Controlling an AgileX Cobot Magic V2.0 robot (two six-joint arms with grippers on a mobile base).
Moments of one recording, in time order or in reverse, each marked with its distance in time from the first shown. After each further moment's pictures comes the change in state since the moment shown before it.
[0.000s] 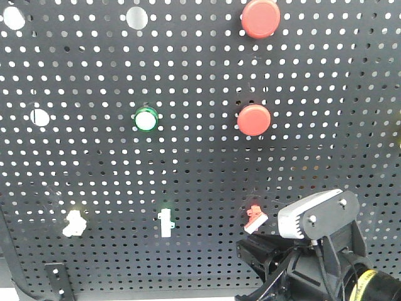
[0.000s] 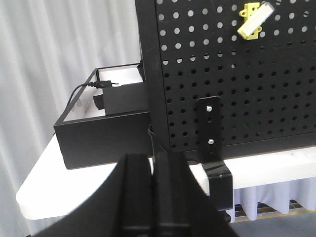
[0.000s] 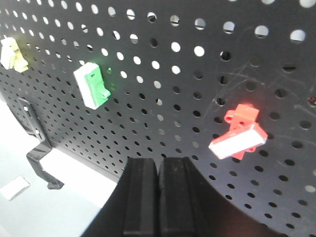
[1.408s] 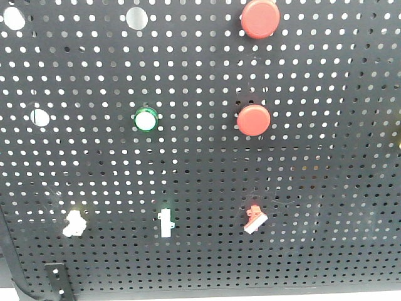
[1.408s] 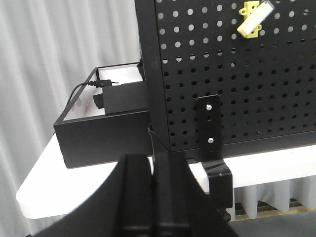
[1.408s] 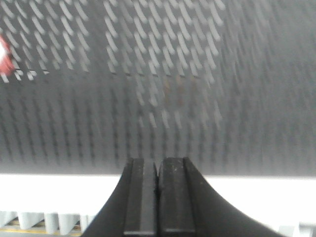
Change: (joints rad) left arm 0.000 0.000 0.000 0.002 0.004 0.000; right arm -0.551 -1.111 0.751 0.187 0.076 -0.231
